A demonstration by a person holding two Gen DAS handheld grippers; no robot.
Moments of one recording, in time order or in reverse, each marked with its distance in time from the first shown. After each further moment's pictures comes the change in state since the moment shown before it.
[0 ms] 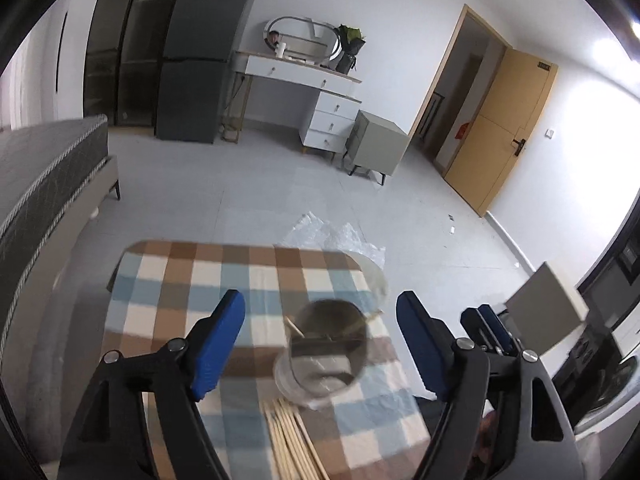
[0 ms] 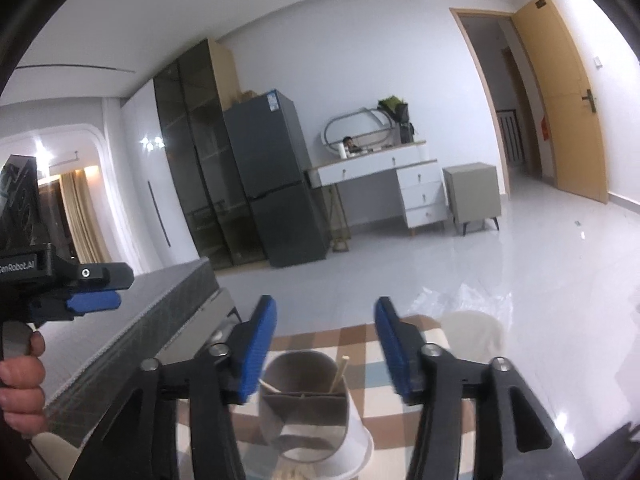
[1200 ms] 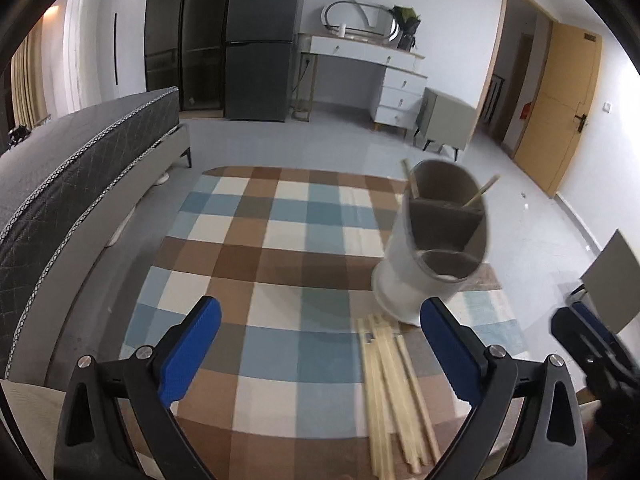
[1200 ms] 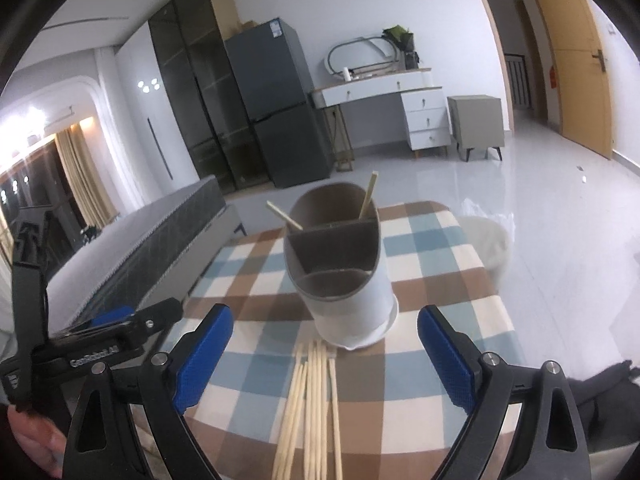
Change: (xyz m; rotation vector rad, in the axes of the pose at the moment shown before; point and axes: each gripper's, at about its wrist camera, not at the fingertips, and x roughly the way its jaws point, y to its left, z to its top) left arm 0.079 0.076 -0.142 0.023 -0.006 0.316; right arm -0.017 0.029 -0.126 -0.004 0.292 -0.002
